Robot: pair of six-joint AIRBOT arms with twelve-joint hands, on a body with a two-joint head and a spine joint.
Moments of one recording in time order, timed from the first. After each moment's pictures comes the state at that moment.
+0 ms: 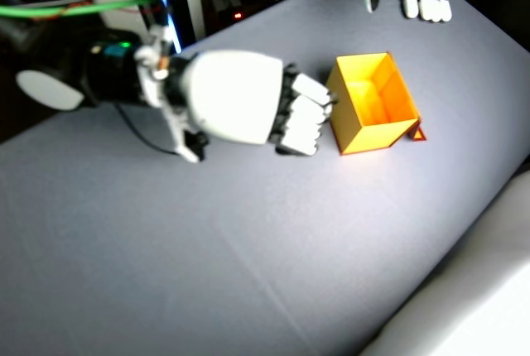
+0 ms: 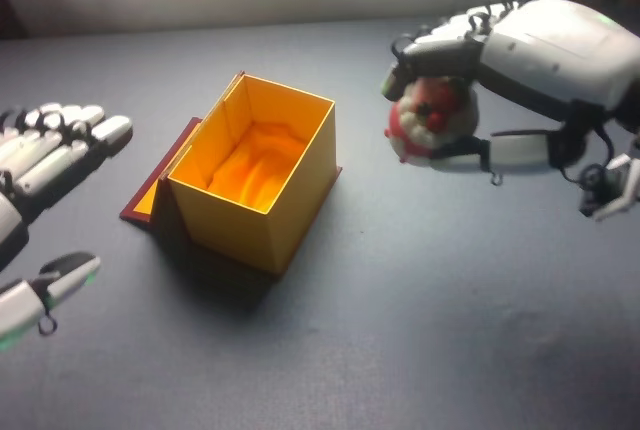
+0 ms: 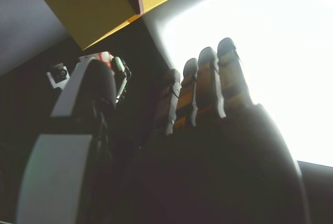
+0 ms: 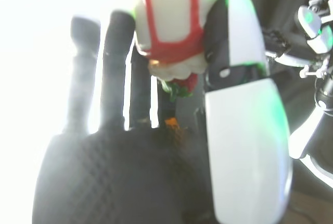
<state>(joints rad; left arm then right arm) 1.23 -0.87 0.97 -0.26 -1.41 0.78 -0.51 -1.14 1.25 -0.09 0.76 -0.71</state>
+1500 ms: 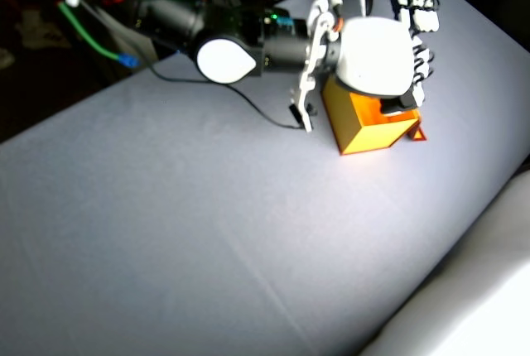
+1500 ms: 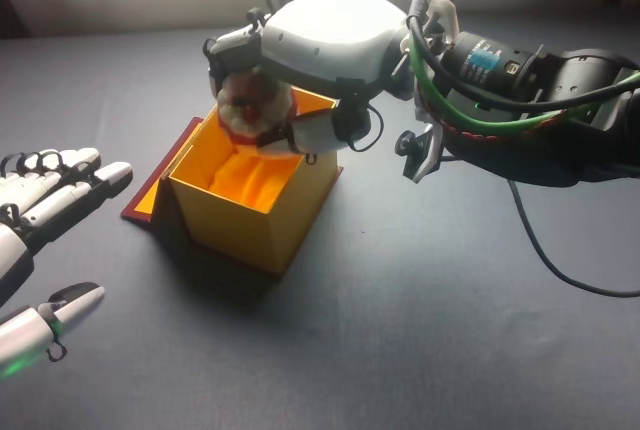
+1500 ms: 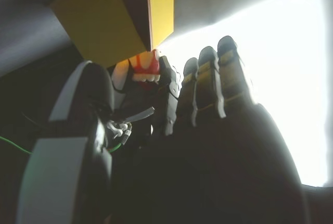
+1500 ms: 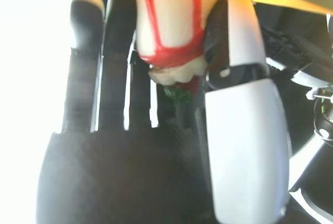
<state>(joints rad) 1.25 -0.93 0.99 -0.33 -1.38 0.76 -0.30 -1.53 1.51 -0.21 0.49 -0.71</state>
